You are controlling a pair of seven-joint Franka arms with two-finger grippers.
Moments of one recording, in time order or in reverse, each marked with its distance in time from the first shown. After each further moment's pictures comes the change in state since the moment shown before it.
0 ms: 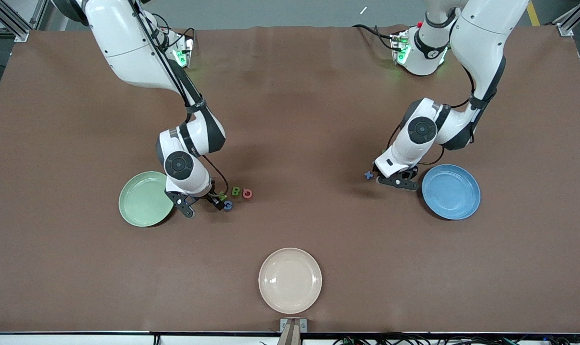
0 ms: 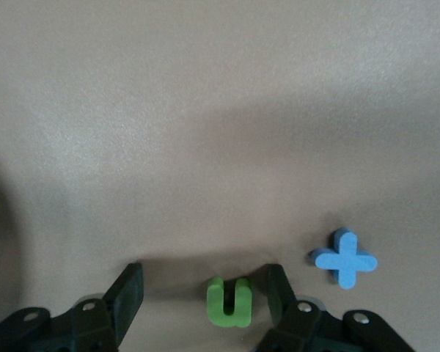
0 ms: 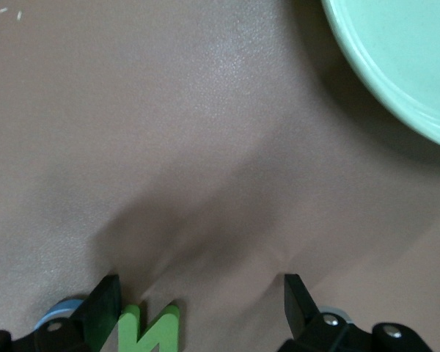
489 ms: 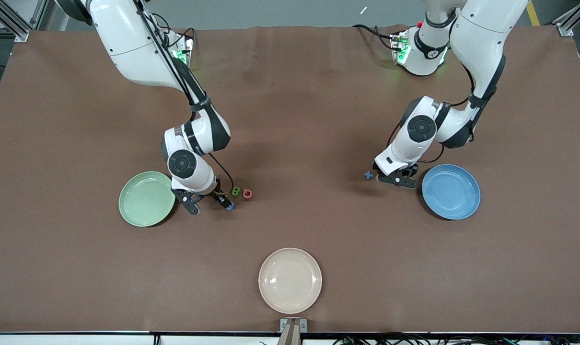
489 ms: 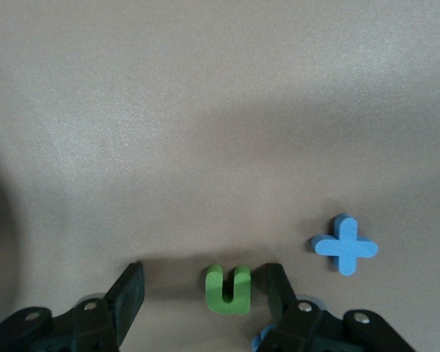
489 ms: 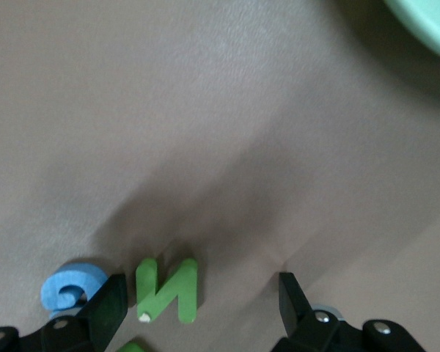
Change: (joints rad) left arm 0.000 -0.010 -0.002 -0.016 0.000 0.000 0.000; right arm 0.032 0.000 0.003 0.000 0.068 0.000 -0.002
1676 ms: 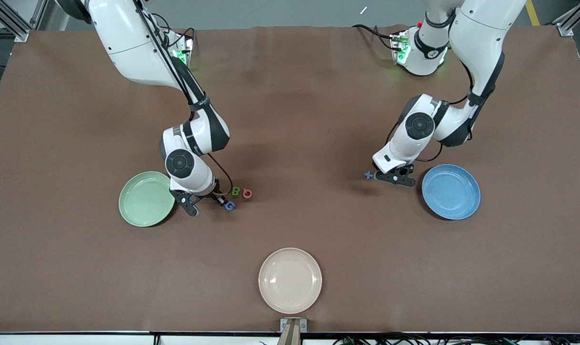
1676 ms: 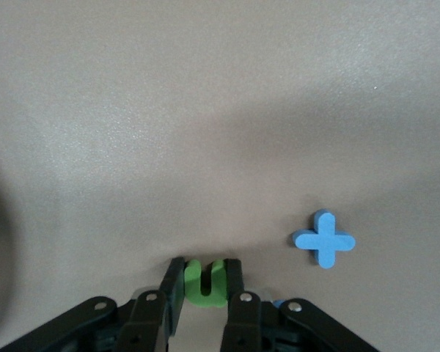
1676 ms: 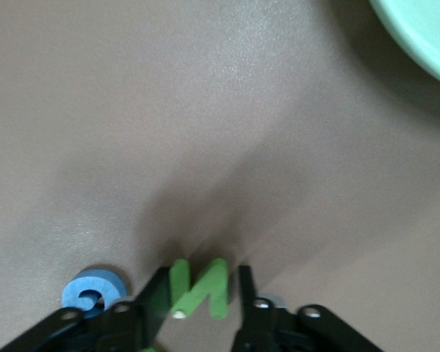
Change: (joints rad) left arm -0.003 -0.014 -0.011 -0.006 0.000 -0.001 -0.001; right arm -0.002 -0.009 -0.013 0.008 0.008 0.003 -0.022
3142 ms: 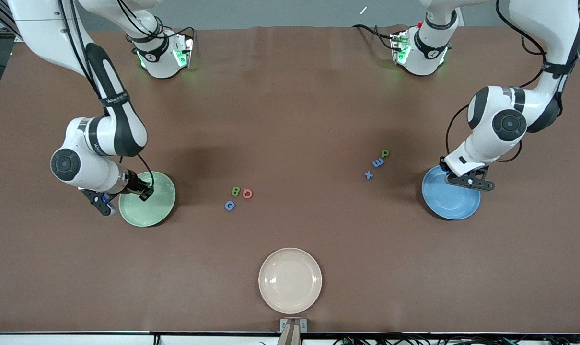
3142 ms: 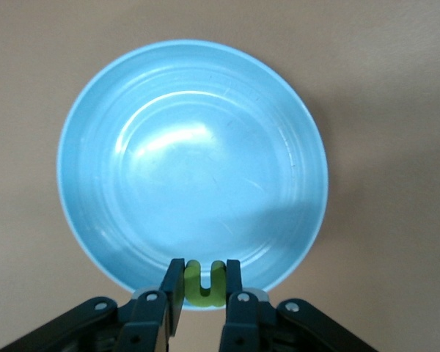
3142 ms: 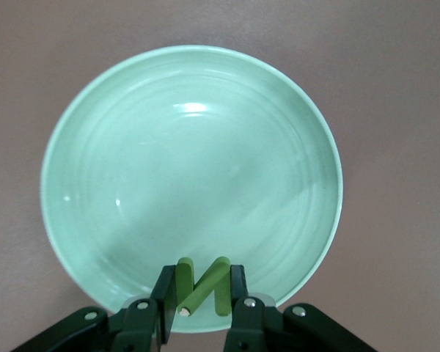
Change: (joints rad) left arm 0.319 -0.164 0.016 0.000 0.001 -0.178 0.355; right arm -0.349 -0.226 -0.017 -0.170 -0.023 -0.159 -0.407
